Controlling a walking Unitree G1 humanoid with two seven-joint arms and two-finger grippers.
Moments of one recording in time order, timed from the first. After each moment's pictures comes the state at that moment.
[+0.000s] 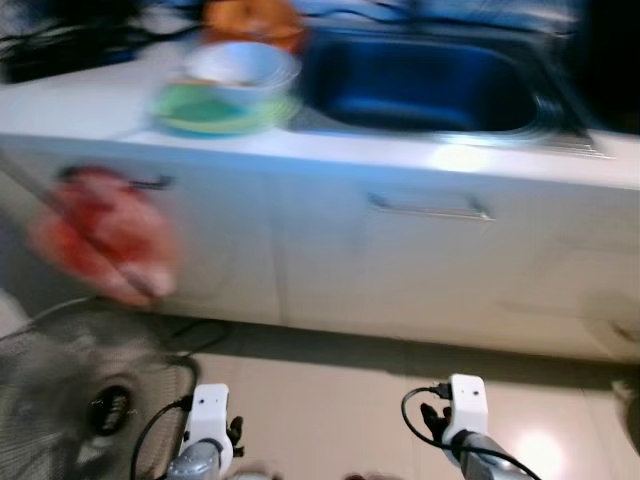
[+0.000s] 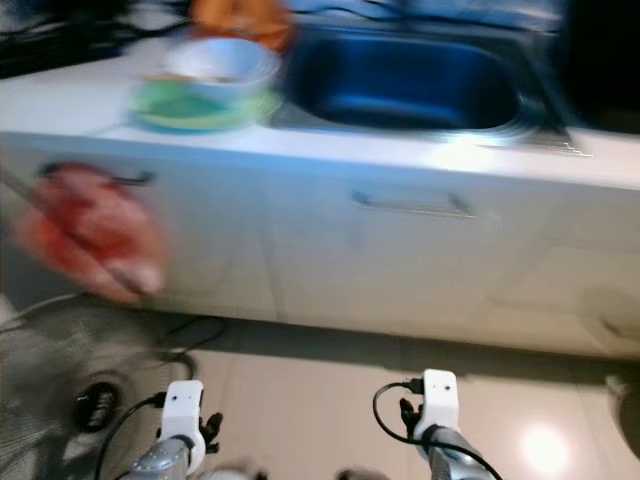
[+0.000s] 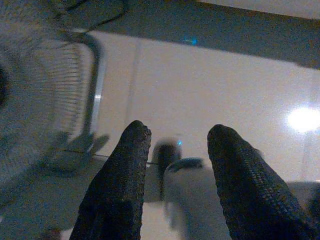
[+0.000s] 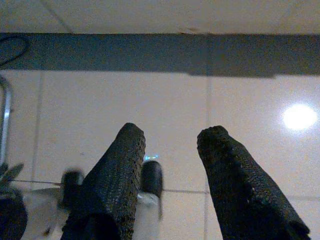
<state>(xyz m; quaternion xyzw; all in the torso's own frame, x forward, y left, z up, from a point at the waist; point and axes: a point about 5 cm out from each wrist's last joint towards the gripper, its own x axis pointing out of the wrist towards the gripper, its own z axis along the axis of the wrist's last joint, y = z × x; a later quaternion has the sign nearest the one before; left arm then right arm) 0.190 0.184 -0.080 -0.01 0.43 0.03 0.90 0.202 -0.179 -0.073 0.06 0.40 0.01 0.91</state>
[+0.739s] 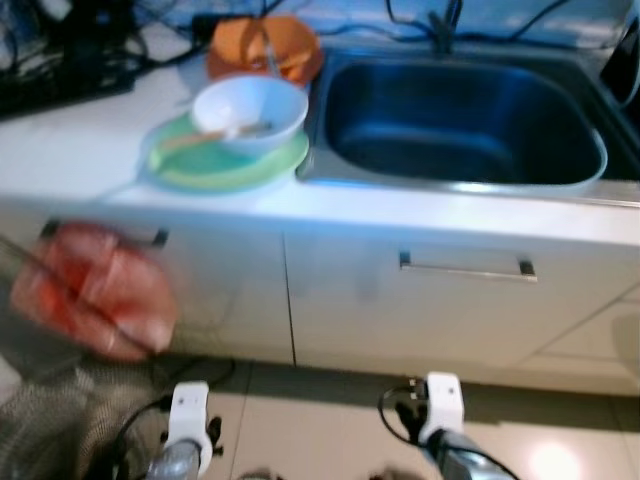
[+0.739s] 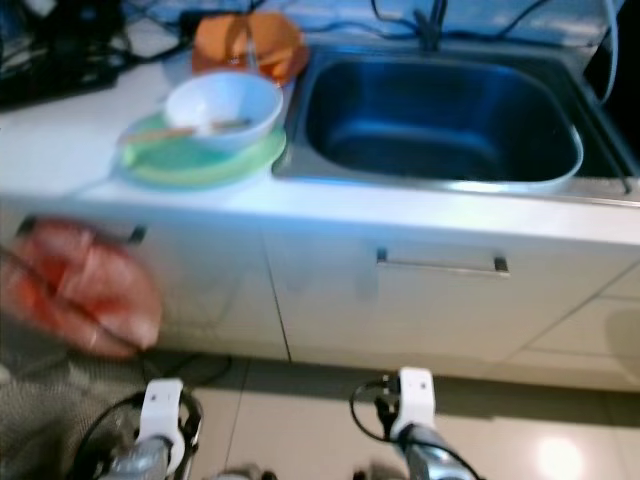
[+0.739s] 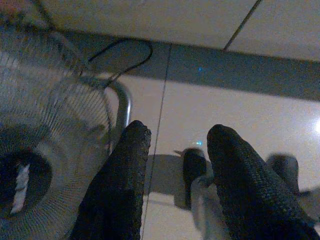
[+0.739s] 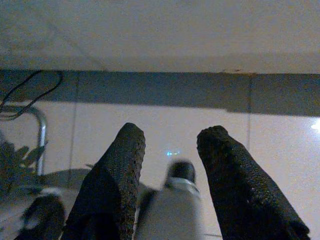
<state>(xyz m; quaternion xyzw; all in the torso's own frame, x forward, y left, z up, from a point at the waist) 0.192 0.198 -0.077 0.00 0.43 0.05 0.90 0.203 -0.162 -0.074 0.07 0.40 0.02 0.91</state>
